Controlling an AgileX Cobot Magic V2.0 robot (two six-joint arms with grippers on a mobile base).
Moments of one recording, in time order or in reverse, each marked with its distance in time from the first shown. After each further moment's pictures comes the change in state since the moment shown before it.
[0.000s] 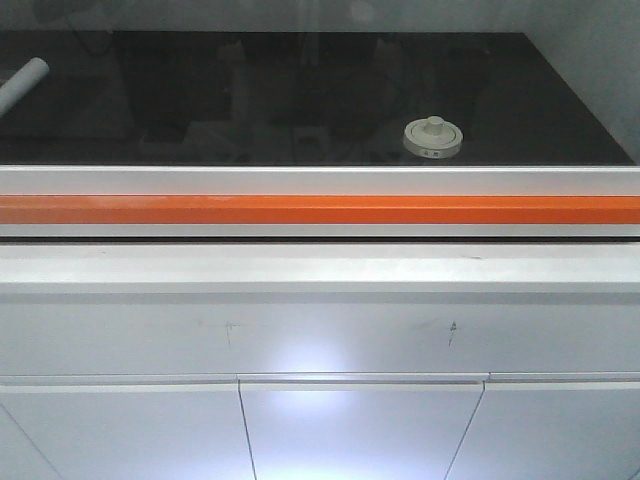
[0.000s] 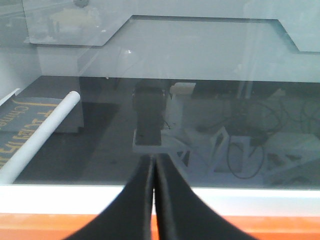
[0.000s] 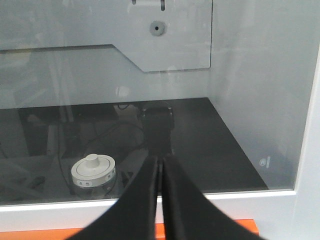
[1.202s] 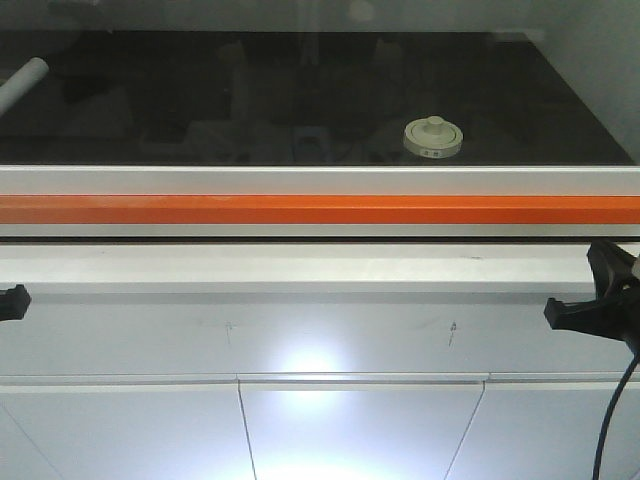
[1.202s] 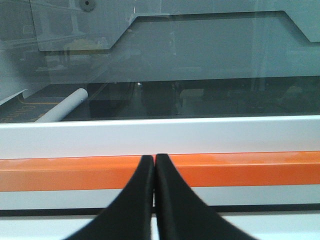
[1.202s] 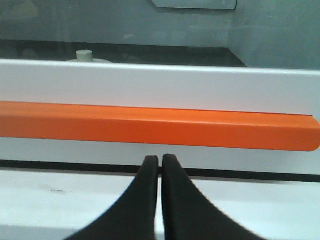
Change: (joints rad) left arm 0.000 0.175 0.465 0.002 -0.763 0.056; right arm 0.000 0.531 0.385 -0.059 -0.822 -0.069
